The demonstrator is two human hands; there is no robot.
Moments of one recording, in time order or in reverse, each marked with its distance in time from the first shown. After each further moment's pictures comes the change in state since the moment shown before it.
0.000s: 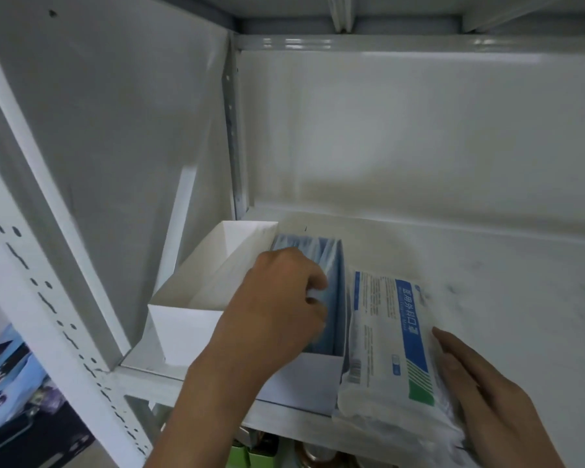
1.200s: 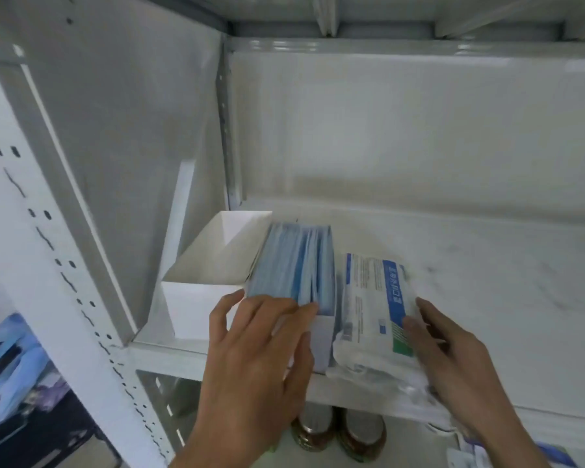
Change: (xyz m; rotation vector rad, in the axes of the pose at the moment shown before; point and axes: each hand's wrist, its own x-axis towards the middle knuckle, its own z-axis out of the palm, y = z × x) left_hand -0.095 -0.038 0.044 0.206 0.516 0.414; right_hand -0.004 0.065 -0.002 0.275 0.087 0.163
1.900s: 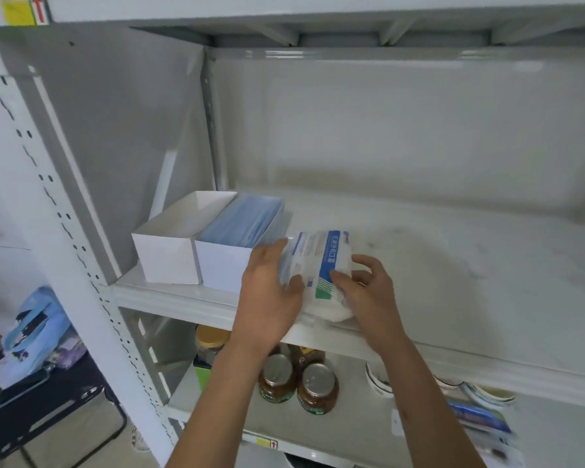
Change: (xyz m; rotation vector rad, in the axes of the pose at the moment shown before) left_hand 0.032 0.117 0.042 -0.364 -0.182 -0.538; right_hand 0.031 0.037 -0.024 0.480 -0.133 0.077
